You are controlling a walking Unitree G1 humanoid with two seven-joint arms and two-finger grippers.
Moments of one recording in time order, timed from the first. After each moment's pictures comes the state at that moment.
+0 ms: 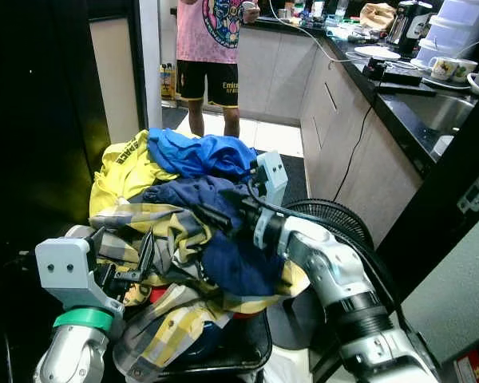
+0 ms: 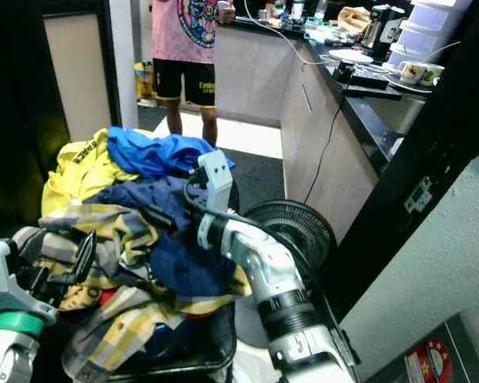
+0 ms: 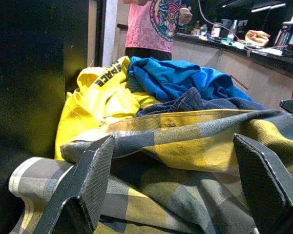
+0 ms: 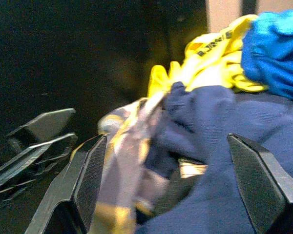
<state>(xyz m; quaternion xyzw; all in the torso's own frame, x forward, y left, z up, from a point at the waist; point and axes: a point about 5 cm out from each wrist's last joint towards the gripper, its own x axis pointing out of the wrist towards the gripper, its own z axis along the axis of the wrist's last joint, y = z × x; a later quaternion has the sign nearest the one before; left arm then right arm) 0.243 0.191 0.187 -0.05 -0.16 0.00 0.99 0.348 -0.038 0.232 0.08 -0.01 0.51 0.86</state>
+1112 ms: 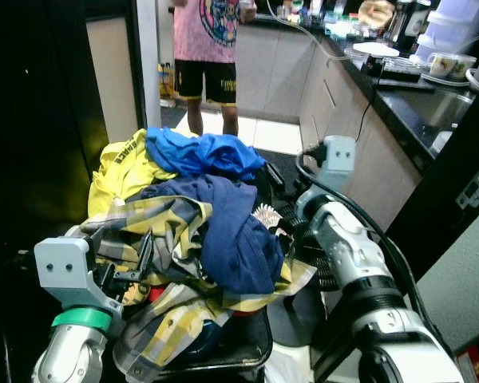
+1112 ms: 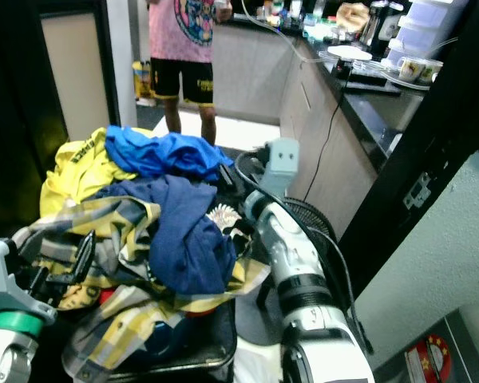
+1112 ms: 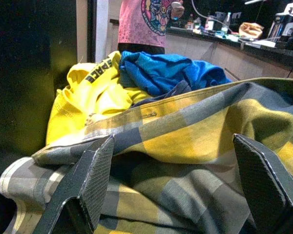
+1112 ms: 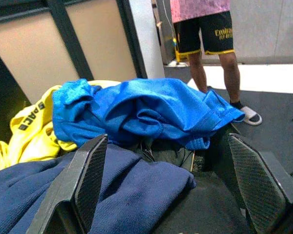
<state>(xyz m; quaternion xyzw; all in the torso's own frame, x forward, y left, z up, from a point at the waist) 0.244 0.188 0.187 -0.05 -0.15 -0.02 0.99 0.408 -0.099 0.245 0.13 -0.08 0.18 0.97</state>
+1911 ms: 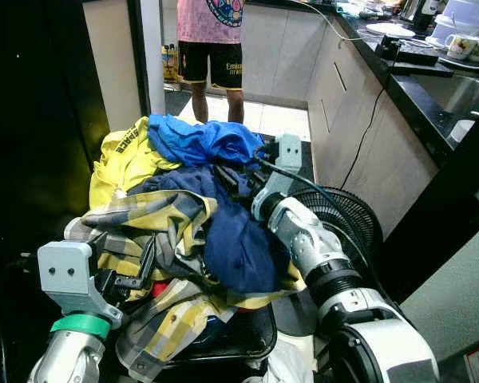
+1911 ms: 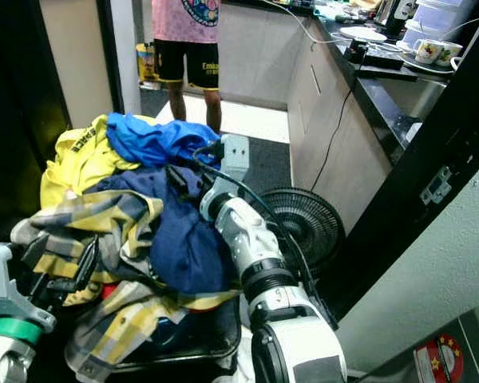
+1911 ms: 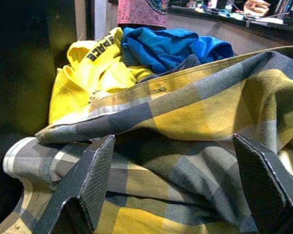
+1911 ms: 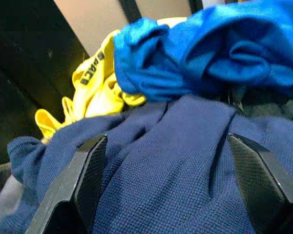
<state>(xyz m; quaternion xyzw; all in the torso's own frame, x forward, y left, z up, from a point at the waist) 0.238 0.190 0.185 -0.04 -0.14 -0.03 0.99 0.401 -0.043 0.232 0.17 -0.01 0.30 0.94</state>
